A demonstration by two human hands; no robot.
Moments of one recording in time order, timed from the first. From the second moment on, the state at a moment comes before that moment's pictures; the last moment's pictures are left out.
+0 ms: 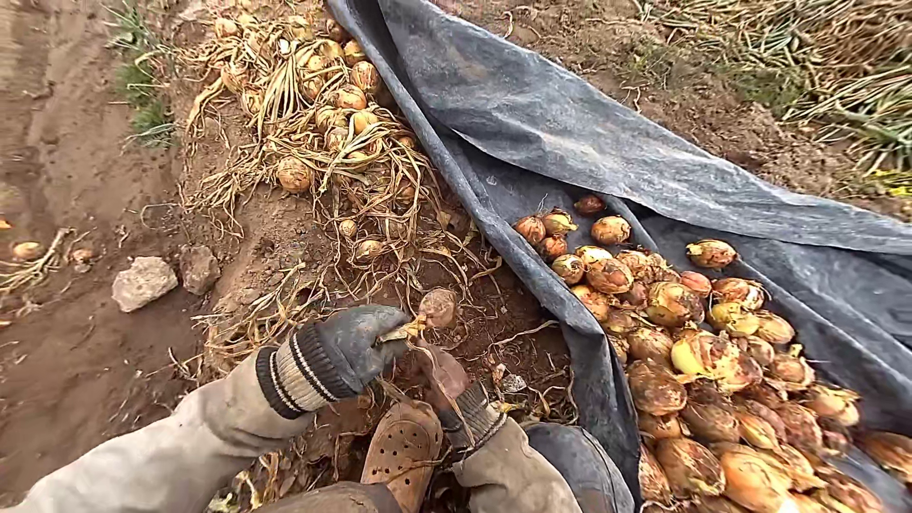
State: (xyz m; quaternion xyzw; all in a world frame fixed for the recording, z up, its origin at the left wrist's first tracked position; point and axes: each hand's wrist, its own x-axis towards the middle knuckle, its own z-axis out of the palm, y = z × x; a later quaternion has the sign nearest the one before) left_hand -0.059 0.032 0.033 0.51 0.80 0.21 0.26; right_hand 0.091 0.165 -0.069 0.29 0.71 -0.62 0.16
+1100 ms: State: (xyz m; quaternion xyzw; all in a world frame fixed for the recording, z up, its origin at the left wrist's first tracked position) left_hand -0.052 -0.024 0.009 0.50 0.72 0.41 0.24; right_hand 0.108 0.160 -0.029 0.18 0.65 -0.74 -0.05
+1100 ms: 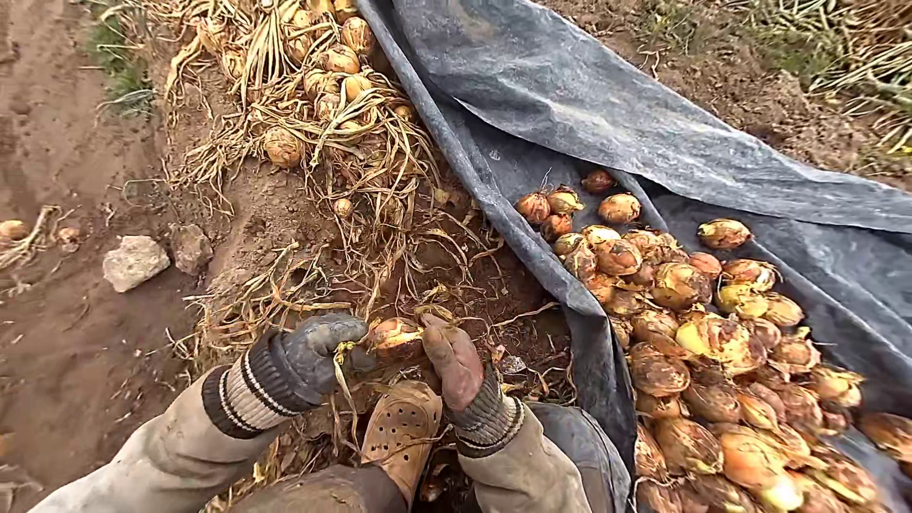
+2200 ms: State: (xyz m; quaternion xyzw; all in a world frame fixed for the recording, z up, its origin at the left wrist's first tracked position) left_hand -0.268 0.048 -0.104 0.44 0.88 0.01 0.17; right_hand 0.083 0.181 -0.040 0.22 0.81 -0.51 0.19
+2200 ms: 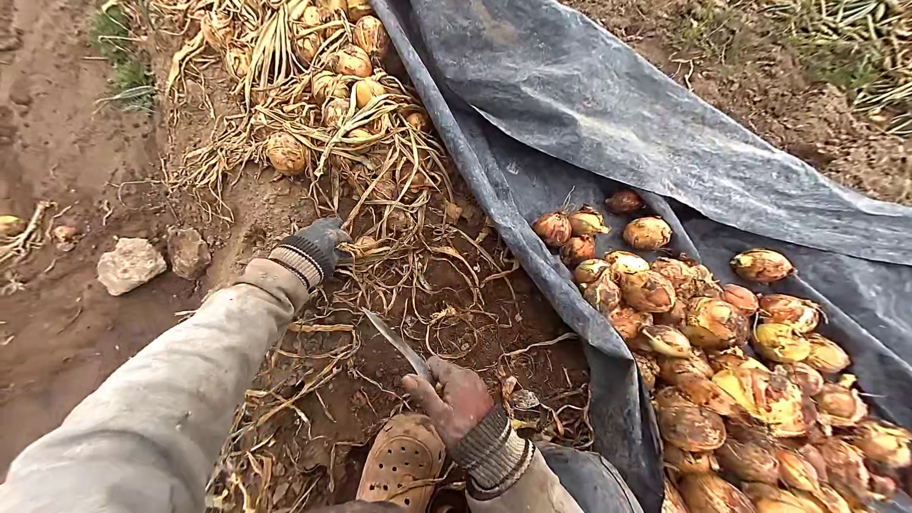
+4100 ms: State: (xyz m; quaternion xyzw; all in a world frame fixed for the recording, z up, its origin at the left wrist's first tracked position) left_hand -0.031 0.017 0.016 0.36 0.89 0.16 0.25; right_hand 0.090 0.147 -0.043 0.27 0.76 -0.59 0.06
